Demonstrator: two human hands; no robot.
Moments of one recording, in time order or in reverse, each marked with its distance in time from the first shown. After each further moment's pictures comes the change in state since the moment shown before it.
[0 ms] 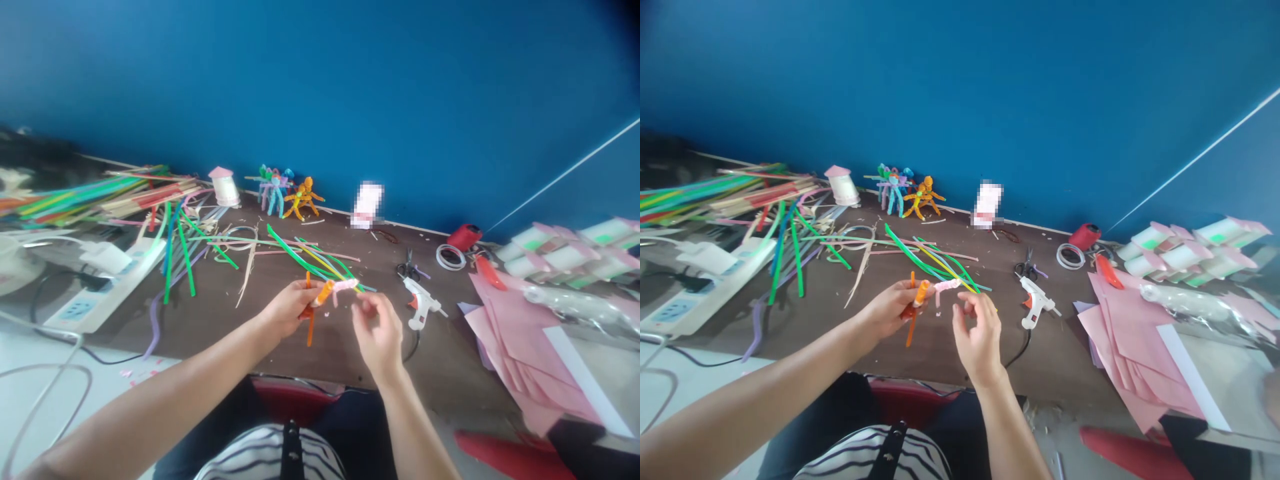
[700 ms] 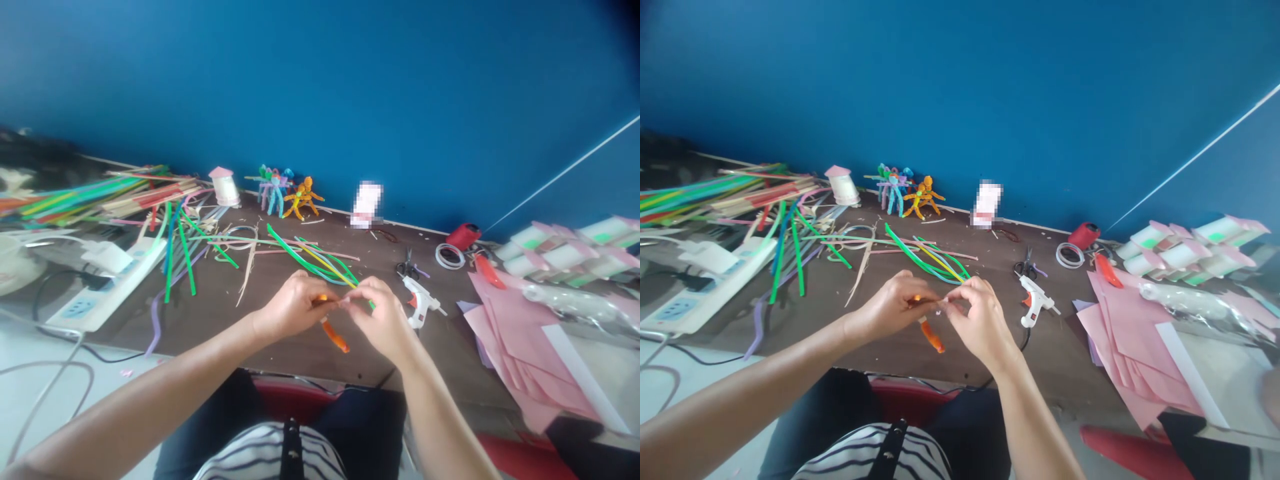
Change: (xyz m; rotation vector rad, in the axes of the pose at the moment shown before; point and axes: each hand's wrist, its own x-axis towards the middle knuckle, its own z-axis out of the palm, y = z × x) left_hand -0.016 0.022 0.001 1.102 -0.116 0.718; right_hand 0.032 -0.025 -0.021 -0.181 -0.344 -0.074
